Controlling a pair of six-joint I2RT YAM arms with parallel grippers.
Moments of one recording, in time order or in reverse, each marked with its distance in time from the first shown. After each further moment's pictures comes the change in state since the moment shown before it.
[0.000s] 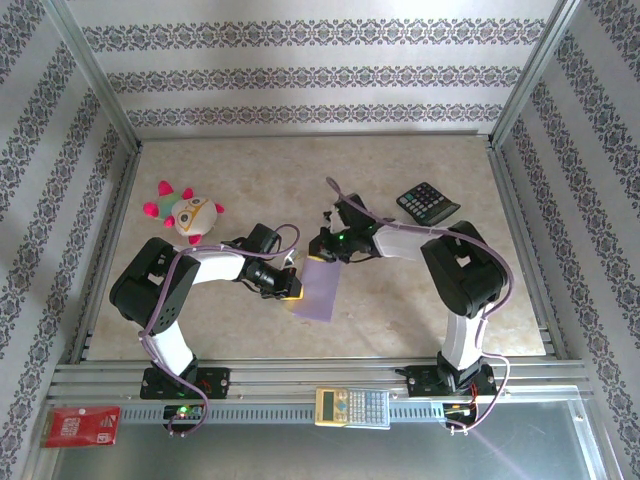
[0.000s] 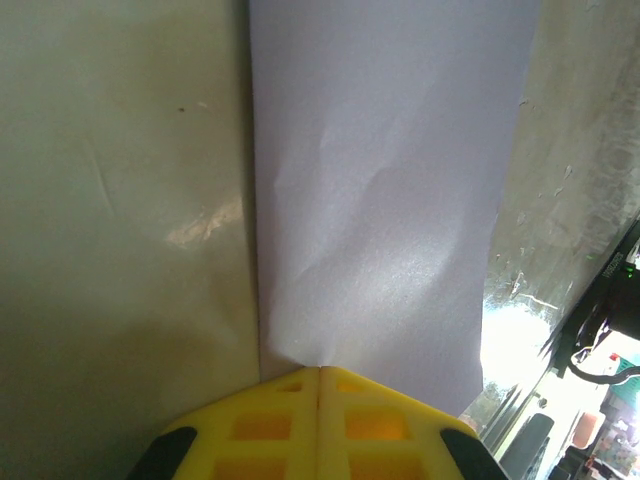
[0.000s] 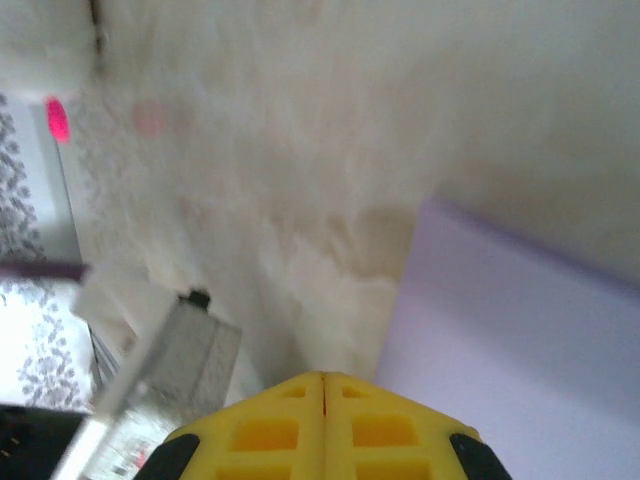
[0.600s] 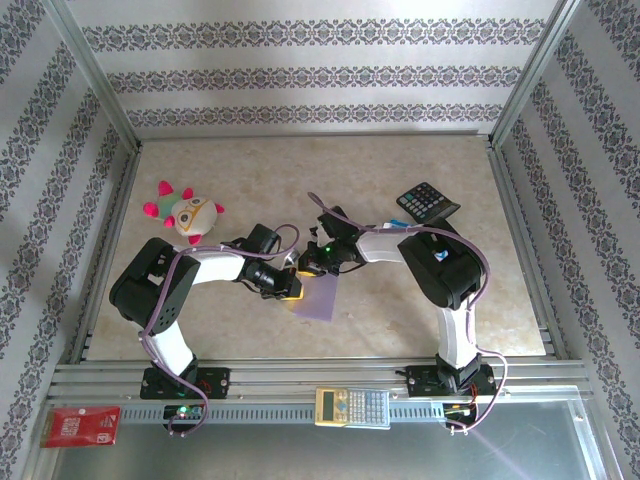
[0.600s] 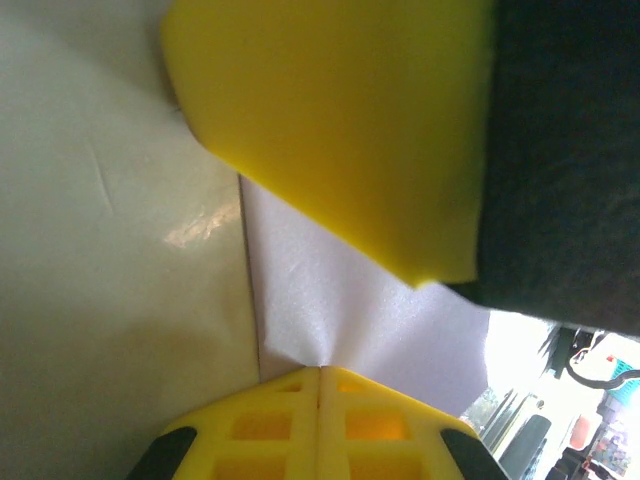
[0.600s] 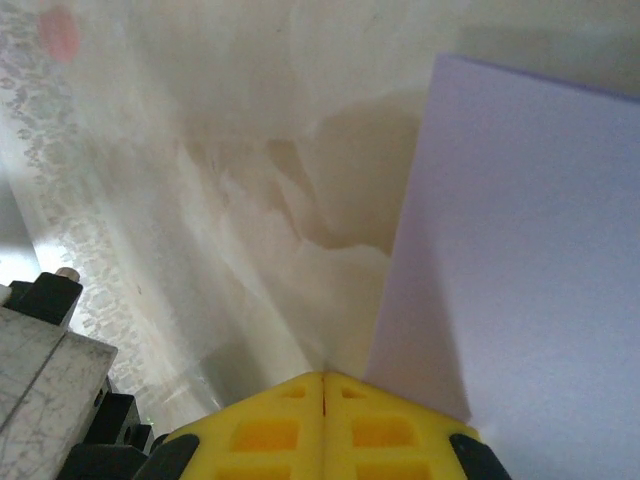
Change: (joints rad) left arm 0.000 0.000 -0.008 0.012 0.003 -0.008; right arm 0.063 0.129 0.053 -0.013 -0.003 0.017
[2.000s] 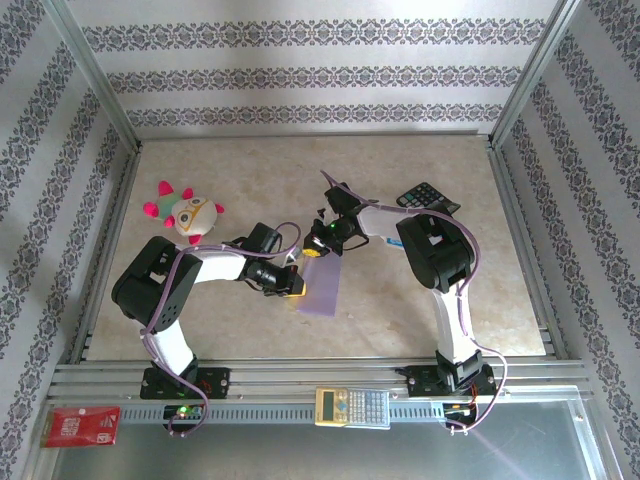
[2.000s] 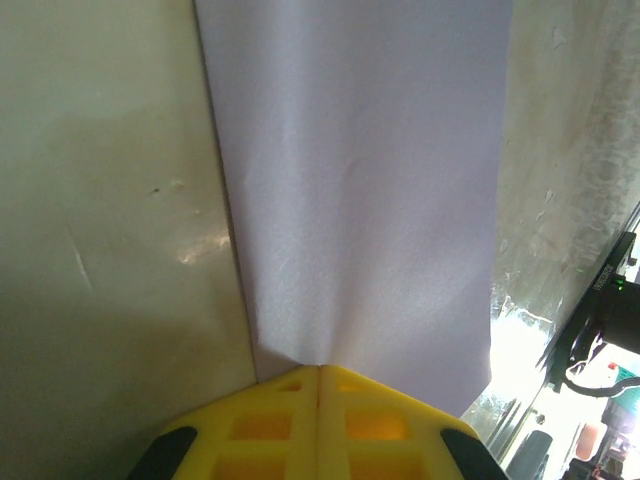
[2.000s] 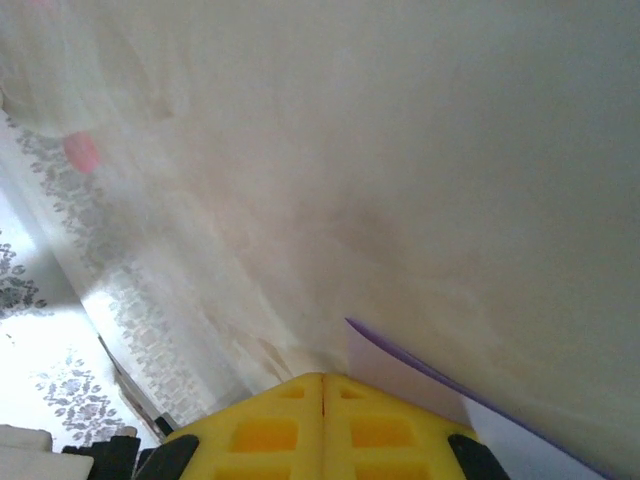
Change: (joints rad) left arm 0.000 0.016 -0.001 0.055 -0.002 0.000; right arm -0.129 0.153 0.270 -0.232 -0.075 0.011
